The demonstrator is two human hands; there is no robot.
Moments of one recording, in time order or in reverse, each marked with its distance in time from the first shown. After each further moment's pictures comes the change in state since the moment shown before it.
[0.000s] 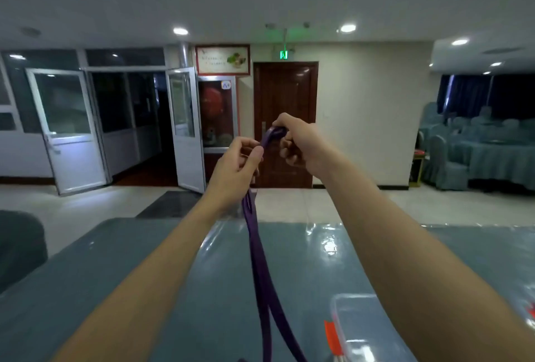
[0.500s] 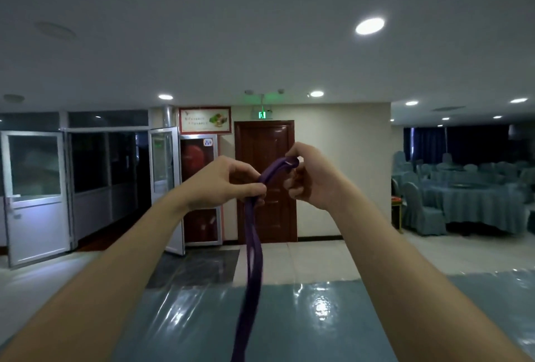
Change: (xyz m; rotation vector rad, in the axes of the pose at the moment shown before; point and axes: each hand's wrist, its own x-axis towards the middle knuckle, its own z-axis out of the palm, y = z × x) left_hand 0.089 0.100 -0.046 0.191 -0.556 0.192; right_hand -0.018 -0.071 -0.055 0.266 -0.086 -0.001
